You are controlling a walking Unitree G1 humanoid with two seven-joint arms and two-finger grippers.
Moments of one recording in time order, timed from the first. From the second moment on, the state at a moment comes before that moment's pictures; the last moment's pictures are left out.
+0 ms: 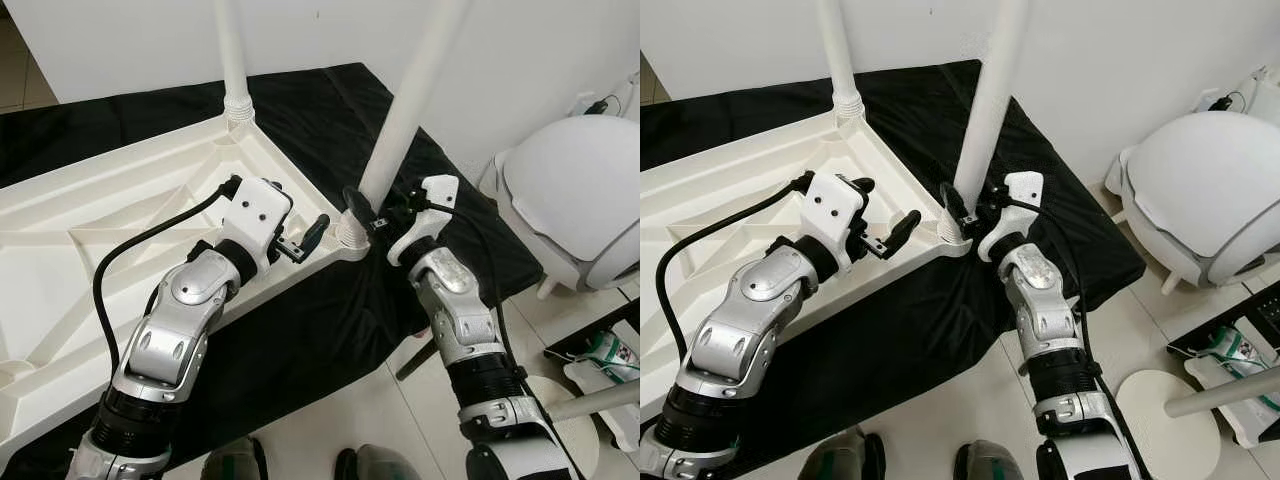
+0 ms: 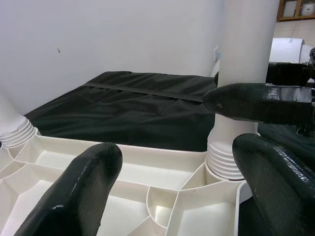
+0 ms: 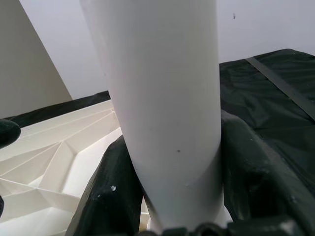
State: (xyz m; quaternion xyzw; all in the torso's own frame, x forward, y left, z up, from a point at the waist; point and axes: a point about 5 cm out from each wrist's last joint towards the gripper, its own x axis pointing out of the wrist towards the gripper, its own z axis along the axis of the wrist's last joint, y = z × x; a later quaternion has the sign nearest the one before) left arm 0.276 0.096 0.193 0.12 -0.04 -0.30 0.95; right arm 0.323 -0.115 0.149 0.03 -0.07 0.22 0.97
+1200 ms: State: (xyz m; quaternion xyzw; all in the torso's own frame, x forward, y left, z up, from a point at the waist) left arm 0.272 0.093 0.198 0.12 -0.06 -0.30 0.94; right arm 0.322 -0.104 0.150 0.00 -0.08 0.24 0.97
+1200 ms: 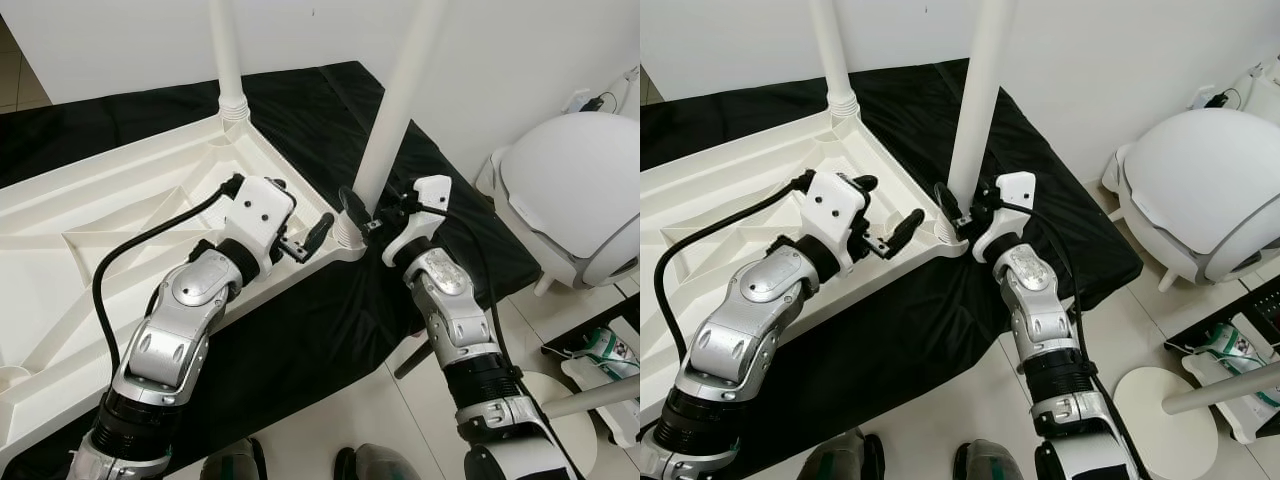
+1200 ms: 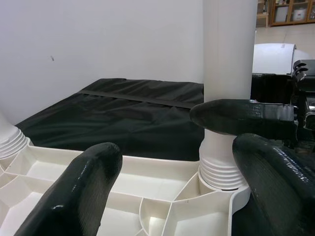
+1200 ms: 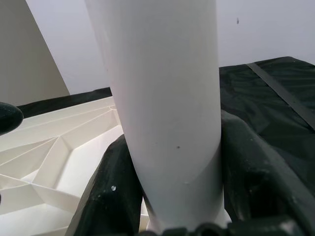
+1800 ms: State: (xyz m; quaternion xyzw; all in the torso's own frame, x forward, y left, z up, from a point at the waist) left arm 0.272 0.092 0.197 0.11 -0.06 -0.30 0.94; right arm 0.319 -0.096 0.147 0.02 -0.09 0.16 0.98
